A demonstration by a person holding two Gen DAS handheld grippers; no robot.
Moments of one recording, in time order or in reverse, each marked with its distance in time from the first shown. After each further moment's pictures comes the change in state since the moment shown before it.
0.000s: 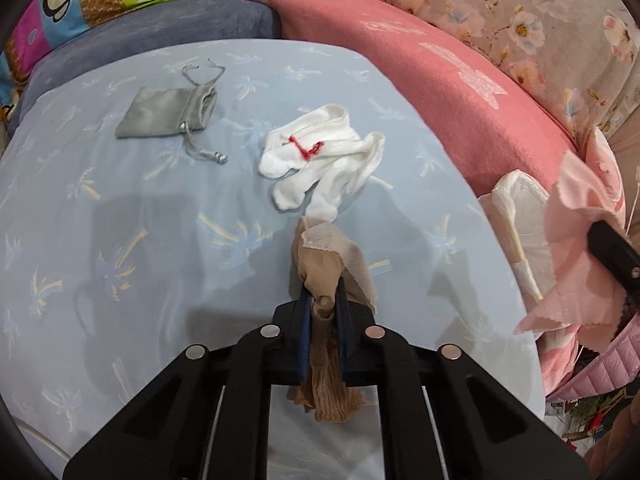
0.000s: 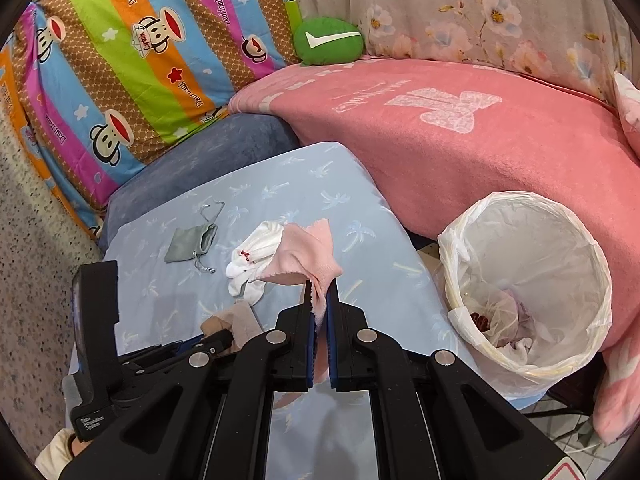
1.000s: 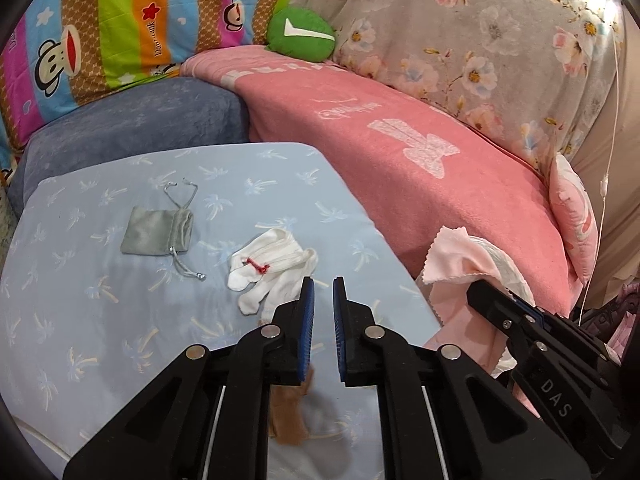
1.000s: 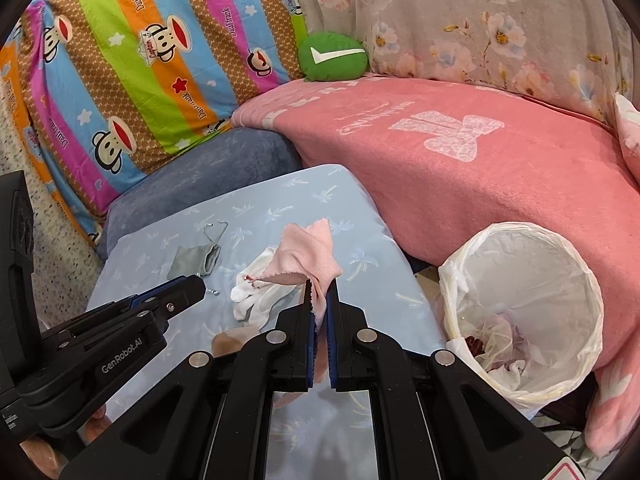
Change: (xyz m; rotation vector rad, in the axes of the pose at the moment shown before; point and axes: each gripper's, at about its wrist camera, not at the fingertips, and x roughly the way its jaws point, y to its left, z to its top) left arm -0.062 -0.041 0.040 0.090 -0.227 -0.041; right arm -0.011 0.006 0.022 -0.023 -0.055 -0.012
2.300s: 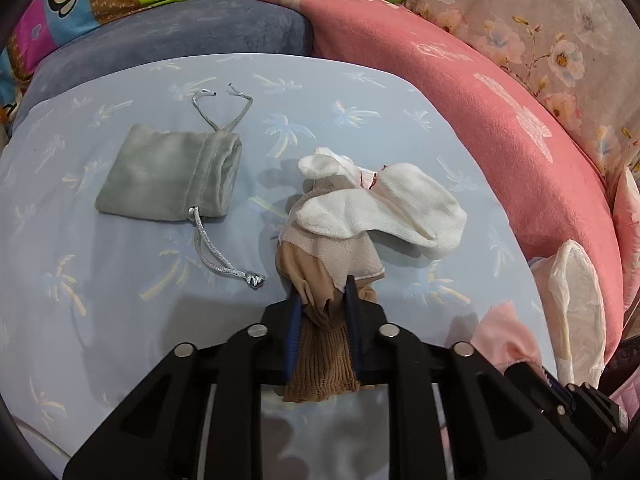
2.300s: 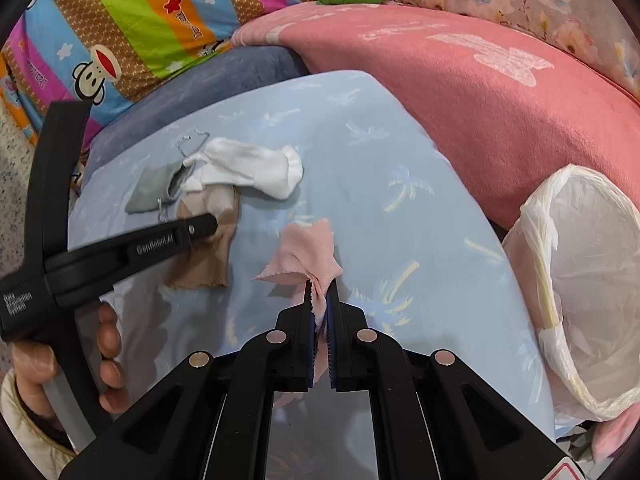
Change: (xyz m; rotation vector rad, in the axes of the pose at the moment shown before) left arm 0.109 0.091 -0.006 -0.153 0.199 0.102; right arm 0.123 0.025 -0.035 -0.057 0.239 0.003
